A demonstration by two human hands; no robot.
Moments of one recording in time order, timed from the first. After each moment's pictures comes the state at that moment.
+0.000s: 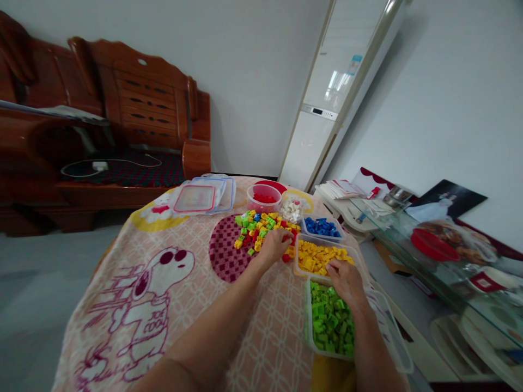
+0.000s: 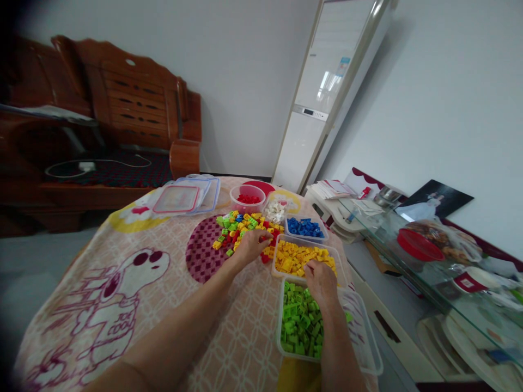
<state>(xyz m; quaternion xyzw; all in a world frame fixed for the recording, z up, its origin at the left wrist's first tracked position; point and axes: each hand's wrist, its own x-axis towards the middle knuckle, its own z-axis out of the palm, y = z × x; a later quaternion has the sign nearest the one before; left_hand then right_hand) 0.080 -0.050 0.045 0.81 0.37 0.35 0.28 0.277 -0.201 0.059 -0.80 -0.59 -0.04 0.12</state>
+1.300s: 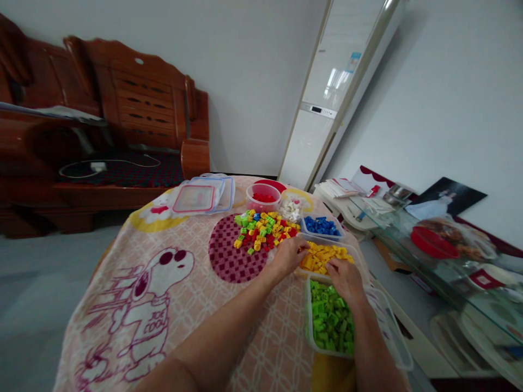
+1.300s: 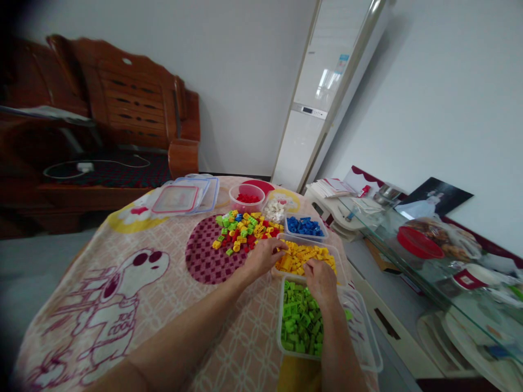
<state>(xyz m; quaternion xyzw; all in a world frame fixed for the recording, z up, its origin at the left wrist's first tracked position) 0.105 -0.089 0.052 0.83 0.31 0.35 0.31 0.276 -0.201 0.058 -0.80 -0.59 -0.05 0.11</state>
